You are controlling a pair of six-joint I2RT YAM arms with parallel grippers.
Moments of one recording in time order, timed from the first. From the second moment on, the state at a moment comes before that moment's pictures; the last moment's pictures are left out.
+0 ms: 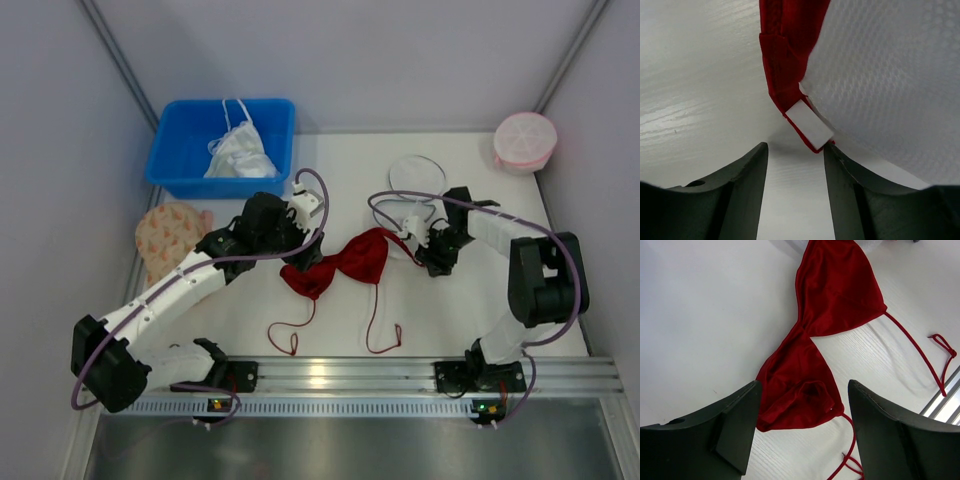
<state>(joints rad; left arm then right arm) -0.65 1.17 0.97 -0.45 0.20 0.03 0.15 1.63 0.97 -0.76 -0.39 -1.11</state>
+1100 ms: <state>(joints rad) -0.59 1.10 0.95 -0.47 0.16 0.03 0.48 1.41 1.13 -1.05 -0.68 -0.95</state>
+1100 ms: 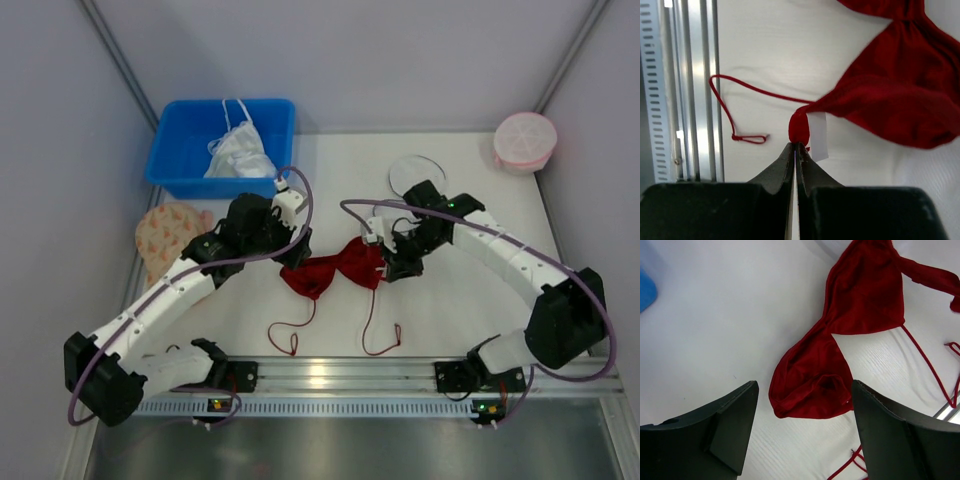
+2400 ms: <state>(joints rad) -0.70 0.95 0.88 -1.01 0.52 0.82 0.55 1.61 1.38 -0.89 -0.70 -0.49</state>
